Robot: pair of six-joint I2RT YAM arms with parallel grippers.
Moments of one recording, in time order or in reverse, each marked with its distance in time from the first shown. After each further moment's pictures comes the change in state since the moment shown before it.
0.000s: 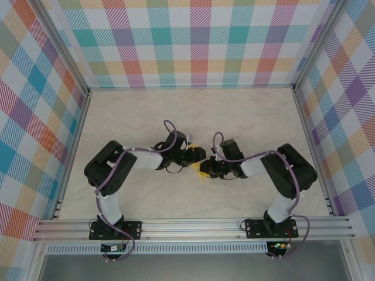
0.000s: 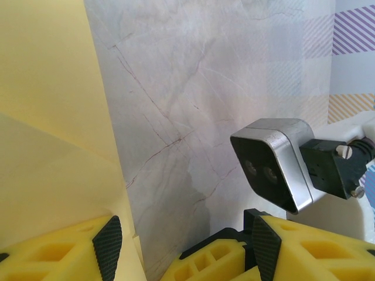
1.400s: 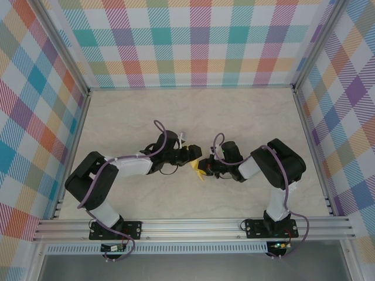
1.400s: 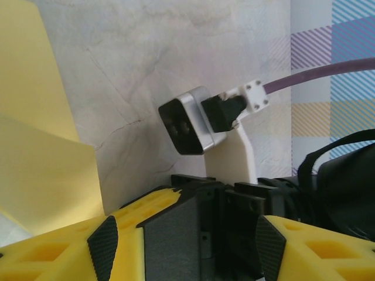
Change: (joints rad) left arm 0.001 -0.206 -0.107 -0.003 -0.021 -0.045; right arm -0.008 0.145 -0.050 0.425 -0.061 0.238
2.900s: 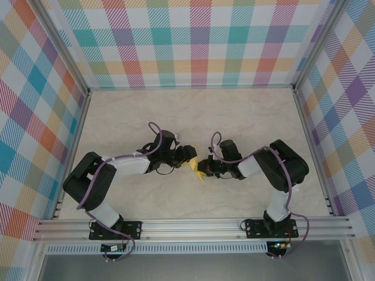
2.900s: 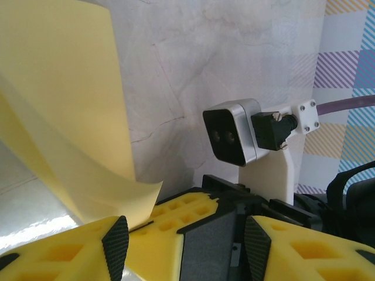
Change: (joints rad) left arm 0.040 -0.017 -0.006 -0.087 -0.007 -0.076; right arm 0.006 -0.042 0.042 -0.177 -0.012 -0.139
